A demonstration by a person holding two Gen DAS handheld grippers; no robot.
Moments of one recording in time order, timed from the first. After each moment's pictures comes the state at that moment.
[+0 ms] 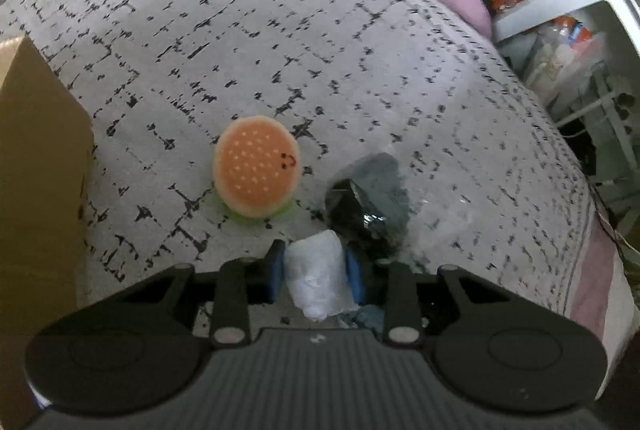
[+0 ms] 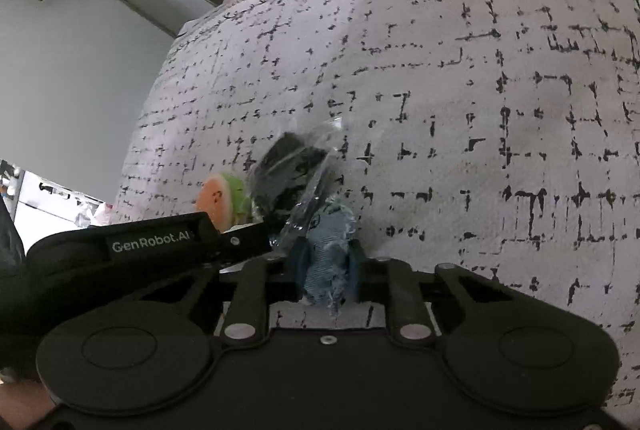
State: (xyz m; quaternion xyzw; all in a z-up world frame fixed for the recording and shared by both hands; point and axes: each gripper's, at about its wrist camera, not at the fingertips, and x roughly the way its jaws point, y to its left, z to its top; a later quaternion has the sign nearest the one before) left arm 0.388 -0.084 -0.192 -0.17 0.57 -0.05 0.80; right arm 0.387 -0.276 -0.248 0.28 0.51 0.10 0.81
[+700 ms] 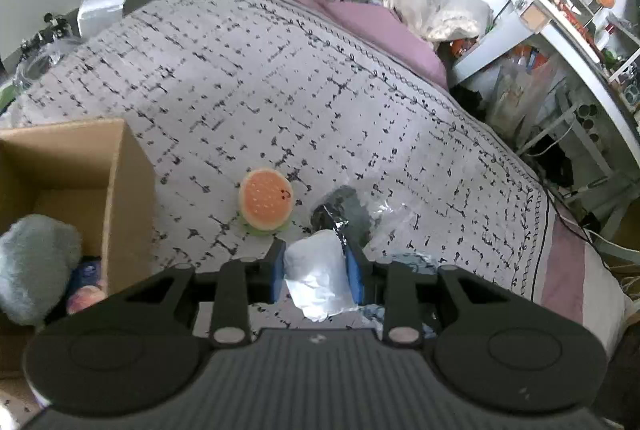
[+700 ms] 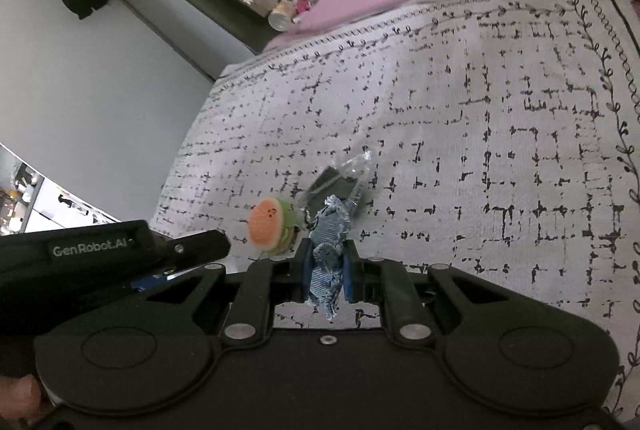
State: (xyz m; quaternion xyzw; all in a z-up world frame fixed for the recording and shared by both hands) left arm 0.337 -0.072 -0.104 -0.14 0.50 -0.05 0.85; right arm 0.336 -0.288 -0.191 0.28 0.43 0.11 0.85
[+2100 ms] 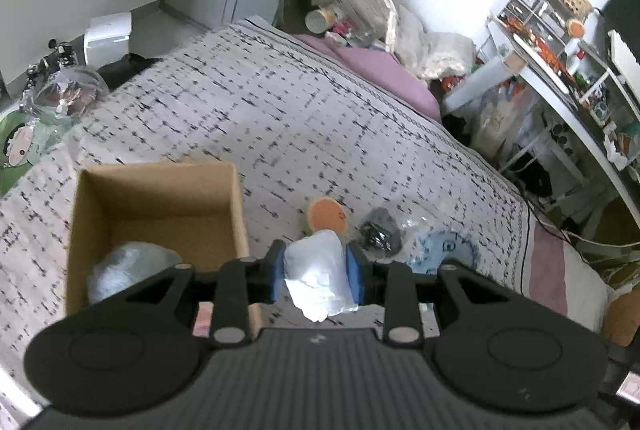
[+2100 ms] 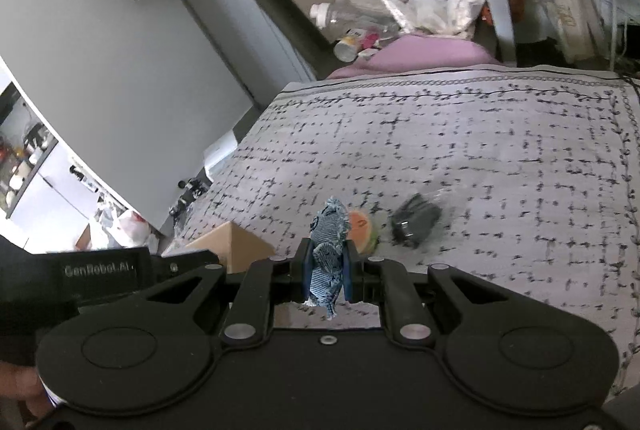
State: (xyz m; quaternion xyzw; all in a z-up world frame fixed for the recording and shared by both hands) left arm 0.297 0.028 -0.056 -0.15 0.46 -0.08 0.87; right arm 0.303 -0.202 -0.115 0.20 0.39 0.13 0.89
